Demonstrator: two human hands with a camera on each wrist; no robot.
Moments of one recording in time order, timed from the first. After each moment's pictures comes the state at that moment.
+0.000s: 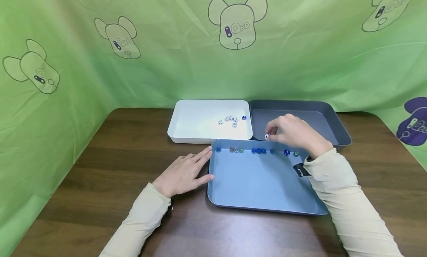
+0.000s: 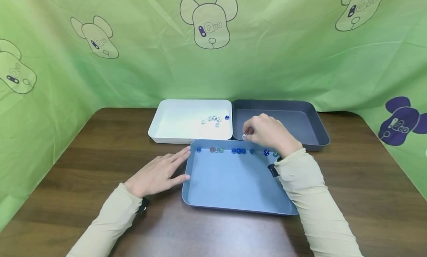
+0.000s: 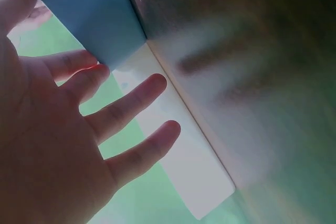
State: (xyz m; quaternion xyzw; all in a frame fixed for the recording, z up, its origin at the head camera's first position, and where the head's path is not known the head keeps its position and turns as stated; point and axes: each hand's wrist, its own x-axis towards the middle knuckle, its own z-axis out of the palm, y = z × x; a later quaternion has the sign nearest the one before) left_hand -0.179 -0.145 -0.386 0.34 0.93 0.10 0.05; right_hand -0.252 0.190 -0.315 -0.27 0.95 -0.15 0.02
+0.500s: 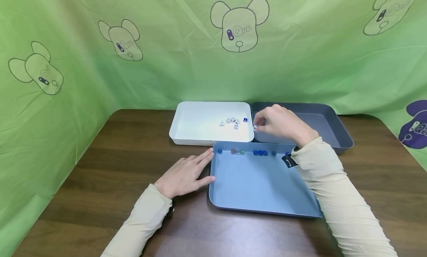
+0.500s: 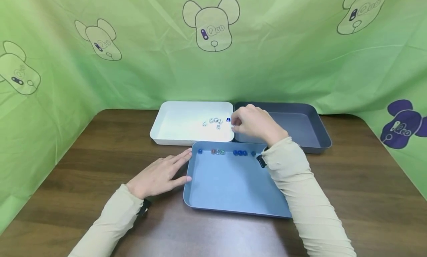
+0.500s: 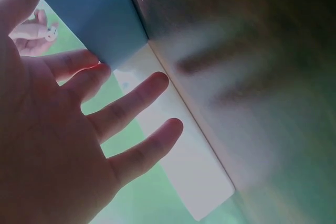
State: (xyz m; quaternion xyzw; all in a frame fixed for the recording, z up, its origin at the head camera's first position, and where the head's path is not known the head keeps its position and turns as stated) left_hand -0.180 -0.146 -0.386 0.34 0.93 0.12 0.05; right_hand -0.269 0.155 -0.293 -0.28 0.95 -0.15 0.02
